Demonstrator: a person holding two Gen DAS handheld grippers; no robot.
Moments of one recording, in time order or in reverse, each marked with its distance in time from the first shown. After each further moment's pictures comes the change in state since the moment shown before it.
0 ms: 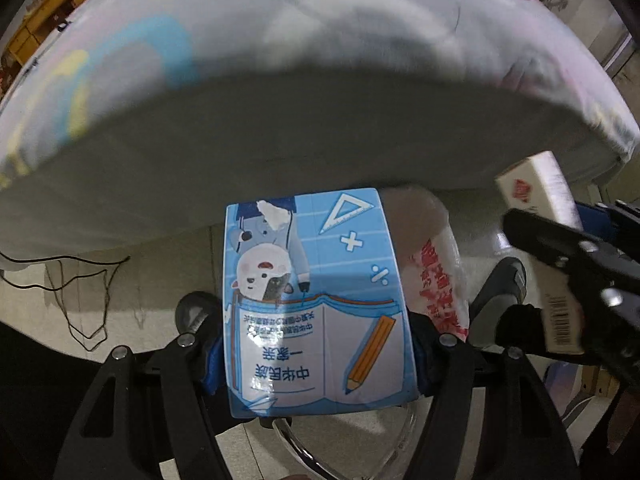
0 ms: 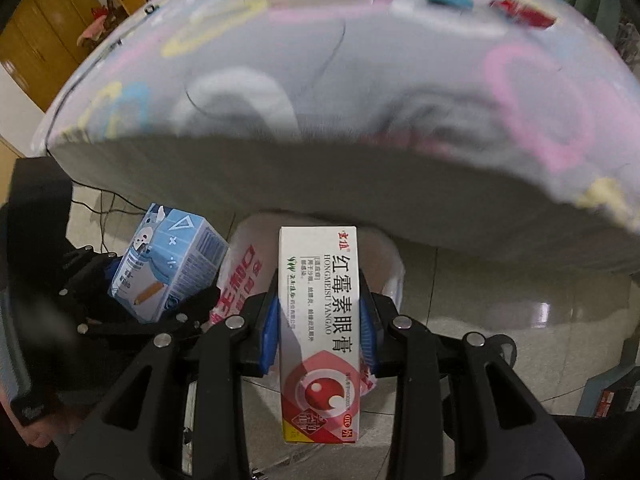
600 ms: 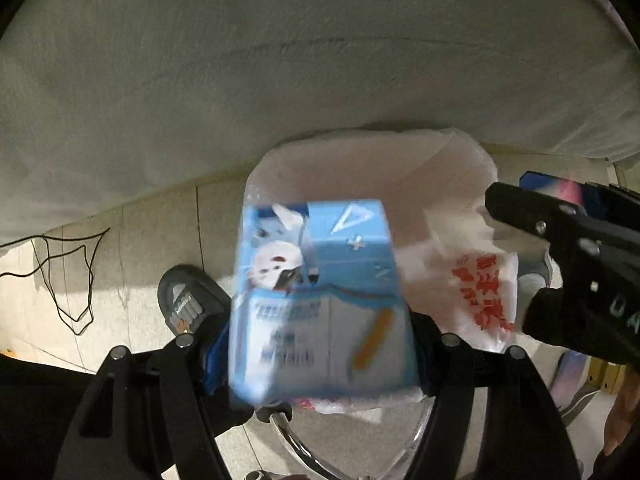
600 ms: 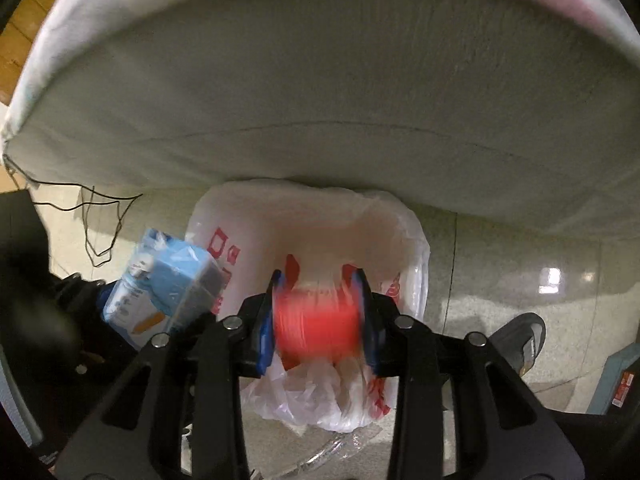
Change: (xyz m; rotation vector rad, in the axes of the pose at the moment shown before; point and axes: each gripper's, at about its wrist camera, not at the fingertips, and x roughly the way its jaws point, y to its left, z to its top) left arm 0.078 0.006 -0.004 -0.013 0.146 0.021; right arm 0.088 -0.020 0.002 0.086 0.134 0.001
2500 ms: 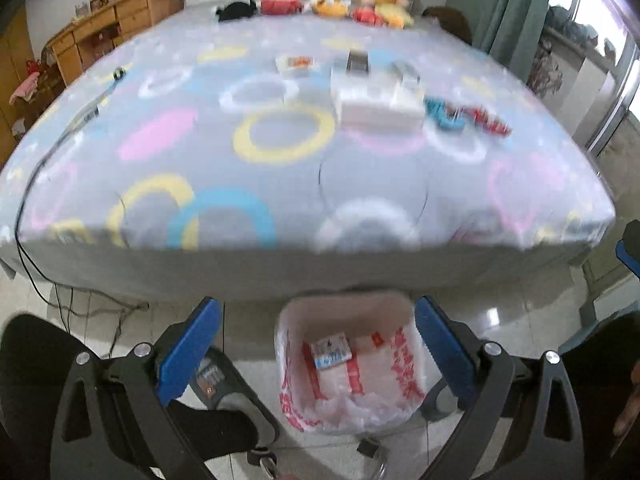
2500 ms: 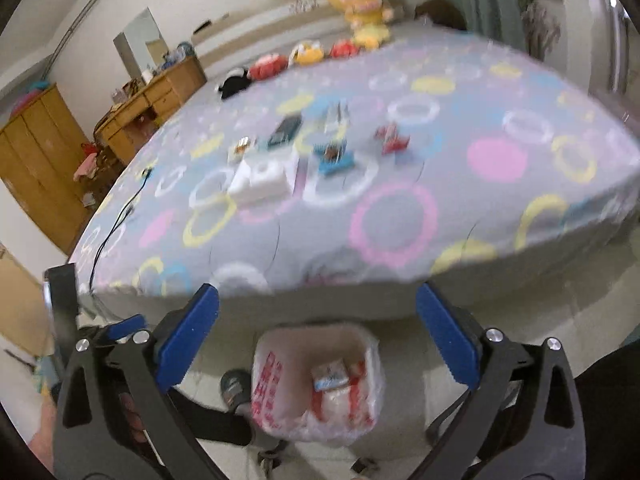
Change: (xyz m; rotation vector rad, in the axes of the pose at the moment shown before) left arm -0.213 0.018 0.002 -0.100 -0.472 -0.042; right arm -0.262 -0.046 -0.039 0.184 -0.584 0.041
